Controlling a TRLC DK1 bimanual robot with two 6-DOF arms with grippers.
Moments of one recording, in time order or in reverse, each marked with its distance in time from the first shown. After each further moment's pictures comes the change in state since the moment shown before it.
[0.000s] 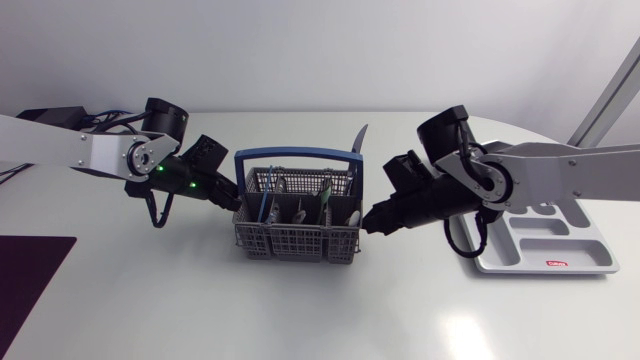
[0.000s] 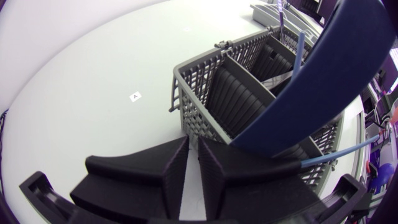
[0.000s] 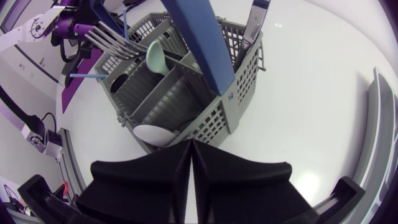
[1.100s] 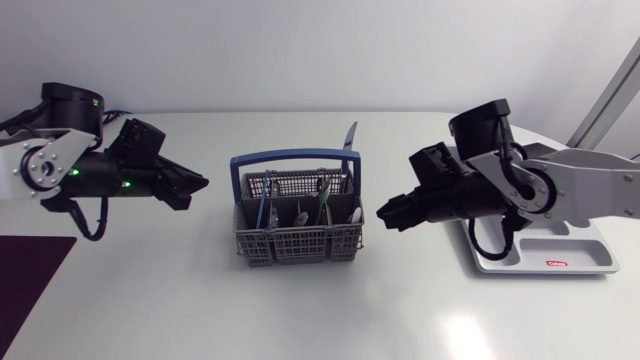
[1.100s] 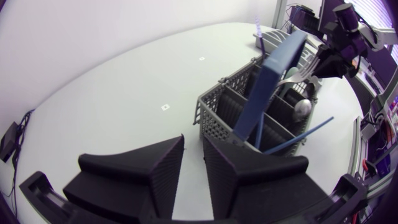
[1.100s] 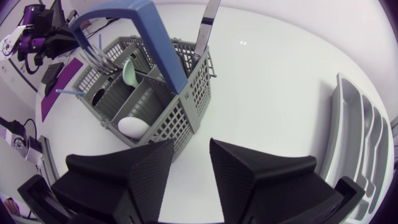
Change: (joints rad) left arm 0.156 -0.389 -0.203 -0.016 0.071 0.054; right arm -0.055 -0.144 -0.087 0.045 0.144 -0.035
